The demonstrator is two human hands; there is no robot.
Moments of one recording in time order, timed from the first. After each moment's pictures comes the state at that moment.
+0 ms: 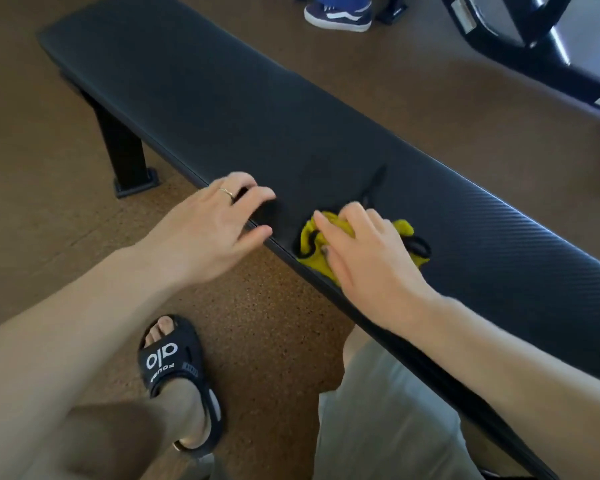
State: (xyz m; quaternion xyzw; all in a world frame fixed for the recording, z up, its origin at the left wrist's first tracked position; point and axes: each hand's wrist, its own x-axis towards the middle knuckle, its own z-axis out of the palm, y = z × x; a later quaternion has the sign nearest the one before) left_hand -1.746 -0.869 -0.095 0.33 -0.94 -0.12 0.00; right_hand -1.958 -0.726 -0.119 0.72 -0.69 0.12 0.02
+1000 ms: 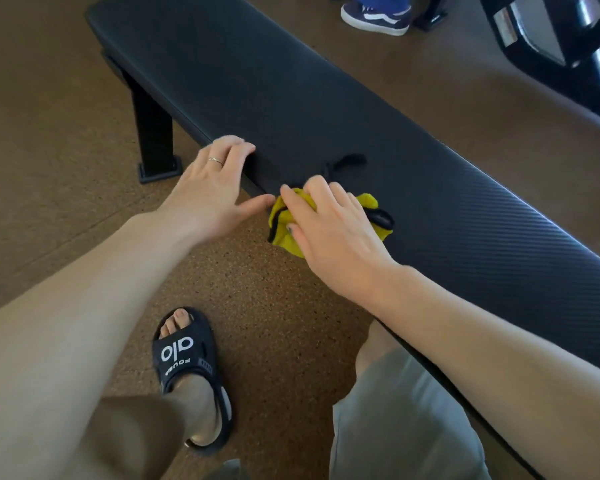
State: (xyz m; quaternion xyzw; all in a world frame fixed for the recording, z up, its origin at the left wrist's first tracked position) left_hand -1.717 -0.920 -0.107 0.47 -0.87 -0.17 0.06; right_hand -1.891 -0.804 -0.118 0.75 -0.65 0.08 0.04
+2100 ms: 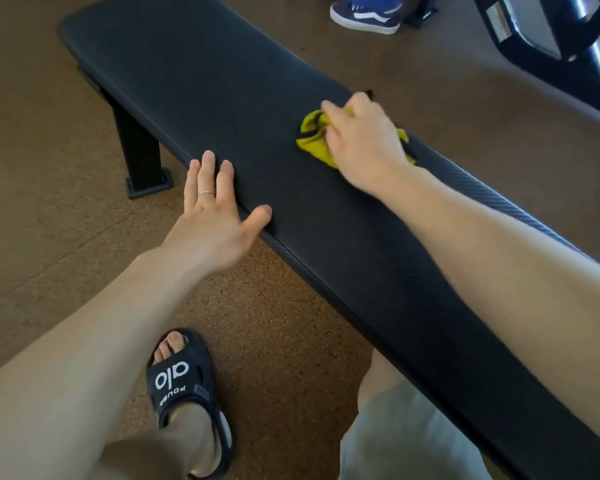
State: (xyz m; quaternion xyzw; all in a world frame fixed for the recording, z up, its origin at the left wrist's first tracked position) left_hand -1.744 -0.921 -0.113 0.58 -0.78 -0.25 0.00; right_hand -1.990 -0.946 -0.120 0.67 -0.74 0.09 0.02
